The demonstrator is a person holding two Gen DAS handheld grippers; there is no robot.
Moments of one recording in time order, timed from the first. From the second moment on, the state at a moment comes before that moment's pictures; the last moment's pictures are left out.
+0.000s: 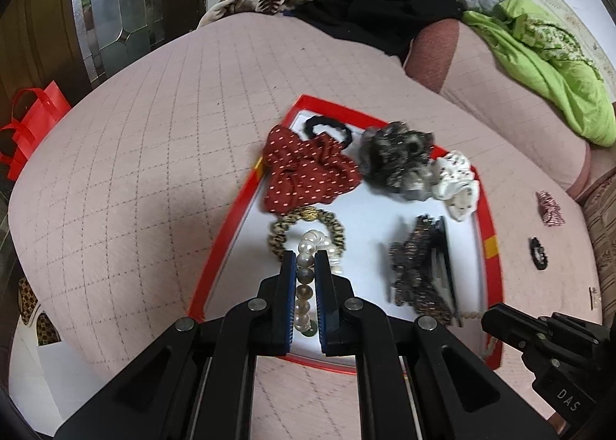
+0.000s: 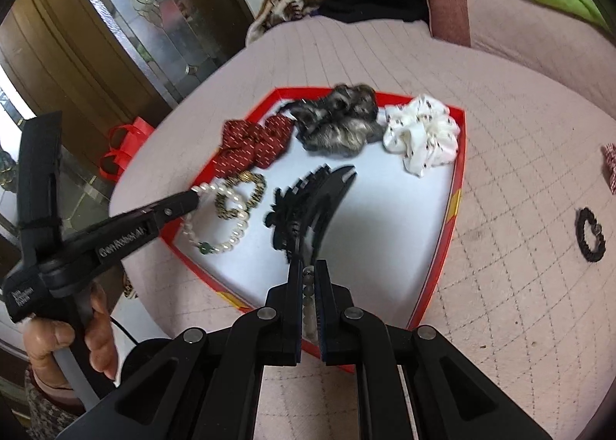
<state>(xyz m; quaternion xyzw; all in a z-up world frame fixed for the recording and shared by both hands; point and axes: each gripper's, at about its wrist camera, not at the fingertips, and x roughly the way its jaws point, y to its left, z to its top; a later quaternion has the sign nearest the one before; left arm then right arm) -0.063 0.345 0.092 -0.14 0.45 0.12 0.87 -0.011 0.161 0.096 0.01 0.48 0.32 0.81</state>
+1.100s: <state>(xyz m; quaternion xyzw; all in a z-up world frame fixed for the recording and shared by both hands) -0.070 0.314 0.114 -0.08 0.43 0.15 0.88 -0.022 0.142 0.094 -0.04 0.45 0.28 0.84</state>
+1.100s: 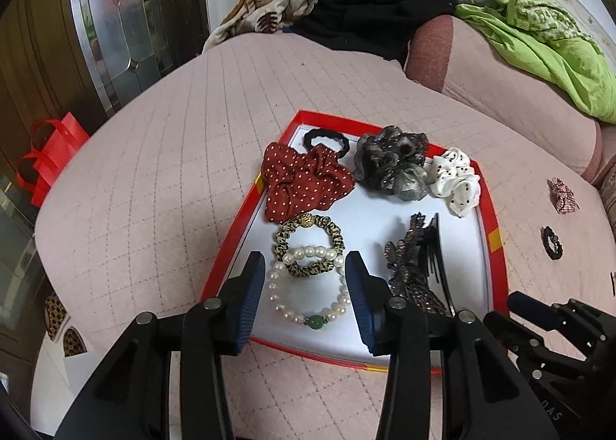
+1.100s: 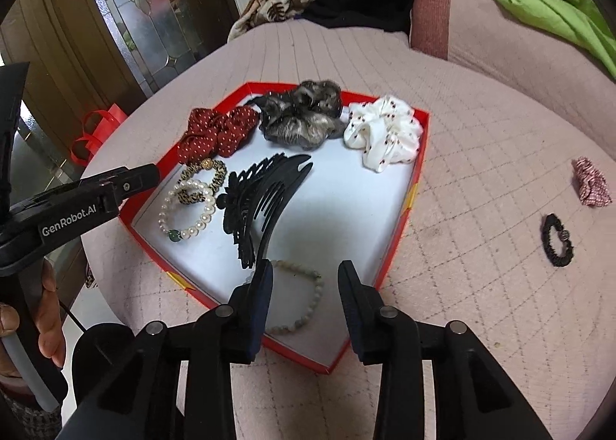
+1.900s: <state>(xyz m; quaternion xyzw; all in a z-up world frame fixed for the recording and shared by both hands) -0.074 0.173 0.161 0.02 0.41 0.06 0.91 -0.036 -0.022 0.103 0.01 0.44 0.18 0.88</state>
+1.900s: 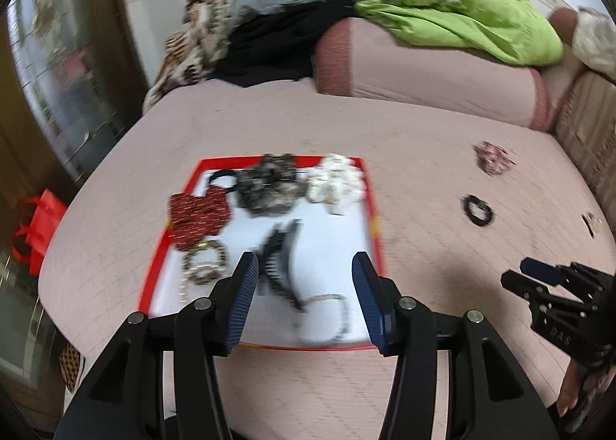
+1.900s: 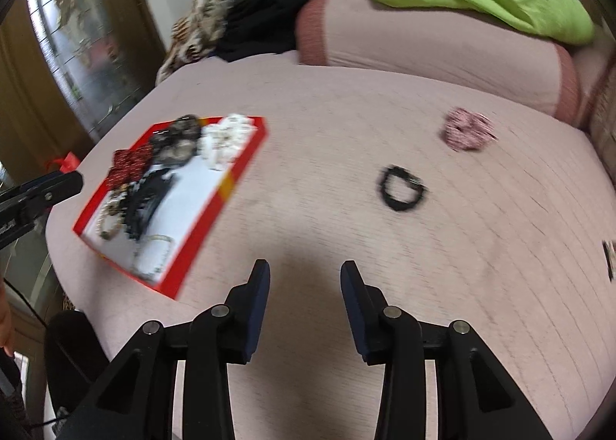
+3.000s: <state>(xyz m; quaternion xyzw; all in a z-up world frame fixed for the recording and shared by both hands) 0.043 0.038 0.077 -0.01 0.51 -0.04 0.86 0.013 -0.193 0.082 0.07 0.45 0.04 0.89</state>
